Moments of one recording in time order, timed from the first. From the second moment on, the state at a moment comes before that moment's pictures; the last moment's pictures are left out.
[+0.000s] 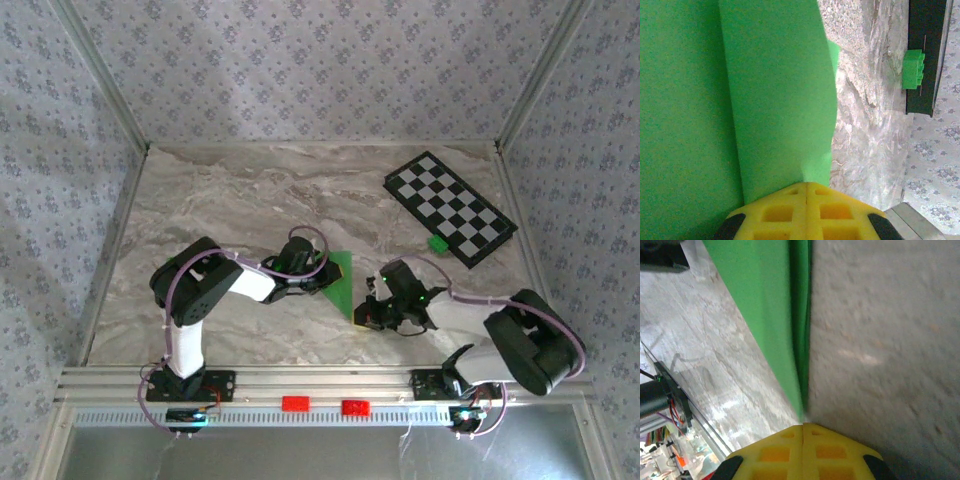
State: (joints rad) left arm -0.79 1.91 0.74 0.57 0.34 -1.20; right arm 0.63 1.31 0.35 -0.04 -0.59 0.79
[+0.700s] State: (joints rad) left arm -0.84 1.89 0.70 0.62 0.22 -1.26; right arm 0.58 1.53 0.63 -0.10 -0.63 0.78
